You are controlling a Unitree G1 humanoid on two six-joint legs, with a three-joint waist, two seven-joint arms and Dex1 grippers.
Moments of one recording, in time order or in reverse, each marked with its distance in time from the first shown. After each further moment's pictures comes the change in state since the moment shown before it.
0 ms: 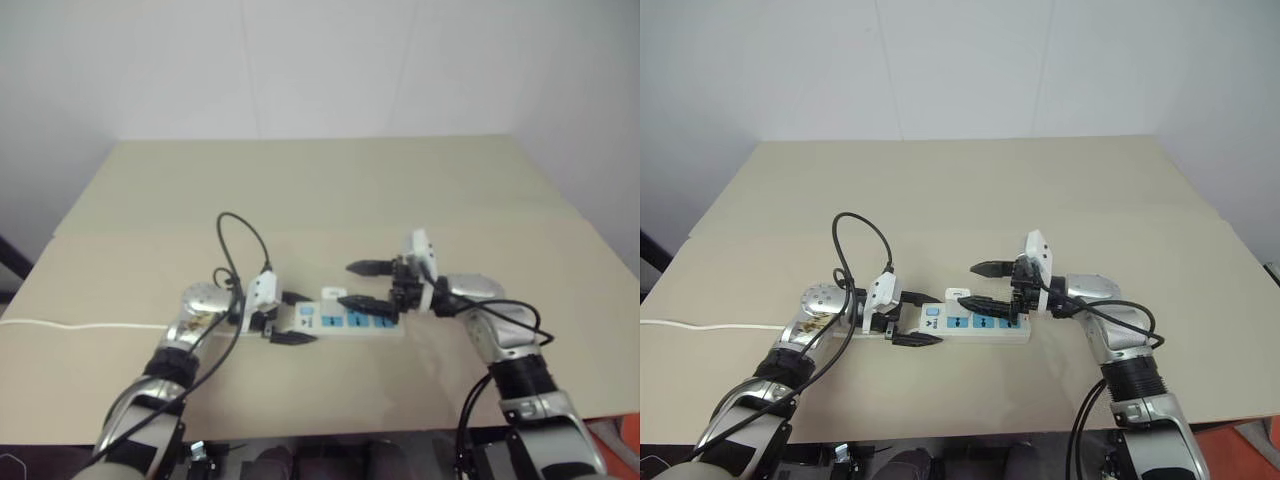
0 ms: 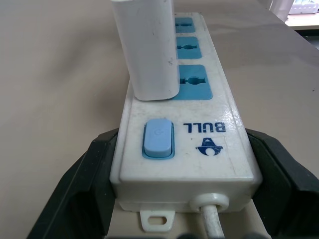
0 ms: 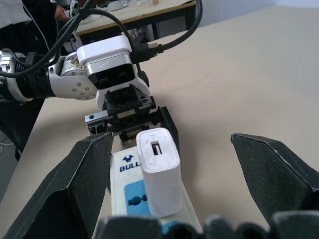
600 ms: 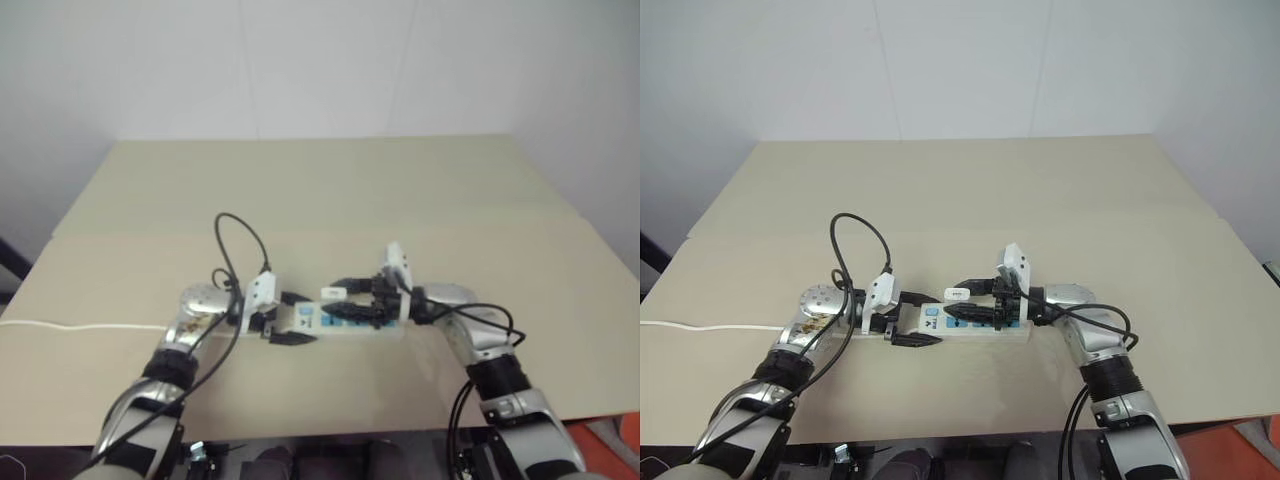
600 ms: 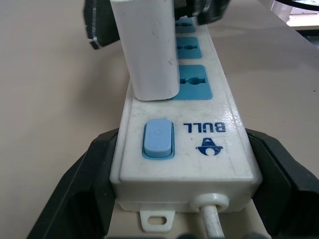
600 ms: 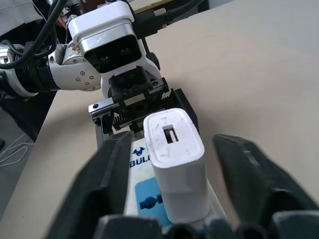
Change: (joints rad) left arm 0.017 0.003 0.006 -0.023 0.000 0.006 0.009; right arm -0.013 0.074 0.048 0.100 -0.050 -0.004 0.022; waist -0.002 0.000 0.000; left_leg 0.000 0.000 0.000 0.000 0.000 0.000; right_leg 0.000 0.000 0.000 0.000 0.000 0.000
